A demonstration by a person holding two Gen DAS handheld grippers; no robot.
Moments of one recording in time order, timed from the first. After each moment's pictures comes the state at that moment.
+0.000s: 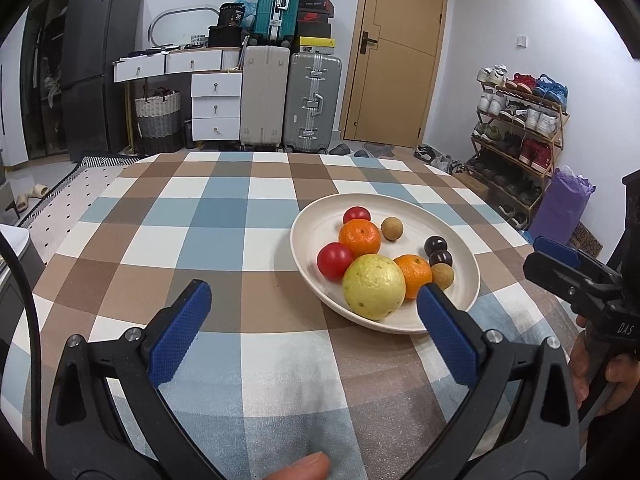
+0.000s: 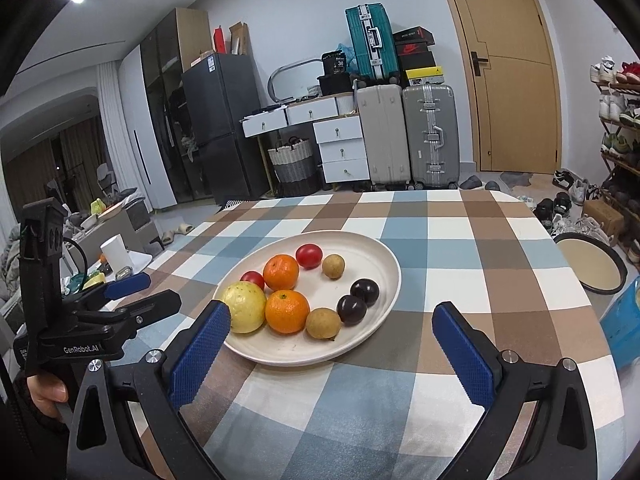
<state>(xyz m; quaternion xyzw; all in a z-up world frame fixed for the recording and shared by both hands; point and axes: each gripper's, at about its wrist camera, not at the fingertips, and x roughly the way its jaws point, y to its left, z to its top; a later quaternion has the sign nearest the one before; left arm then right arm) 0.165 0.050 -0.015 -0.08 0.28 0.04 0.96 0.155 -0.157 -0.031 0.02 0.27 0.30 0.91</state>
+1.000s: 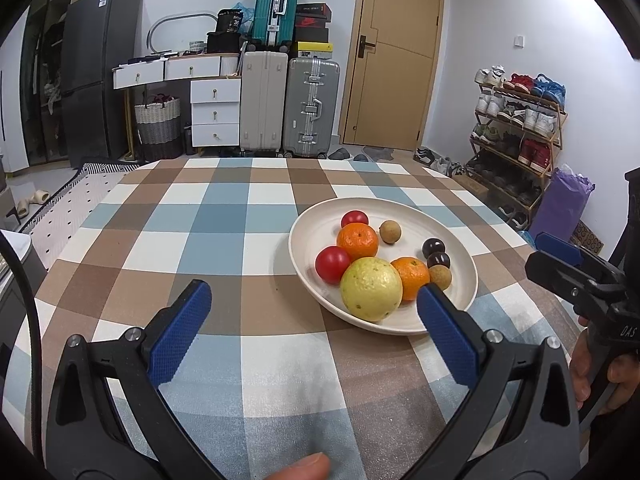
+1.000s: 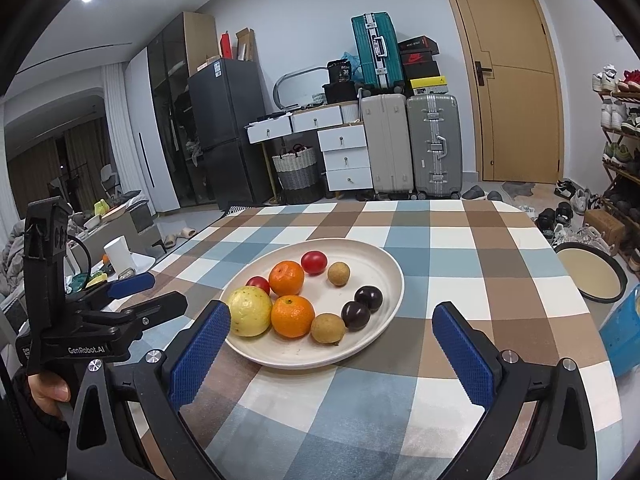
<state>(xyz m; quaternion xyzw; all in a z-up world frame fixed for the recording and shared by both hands) 0.165 0.050 -0.015 -0.08 0.28 0.04 0.96 0.150 -0.157 -0.030 0.01 0.25 0.31 0.92</state>
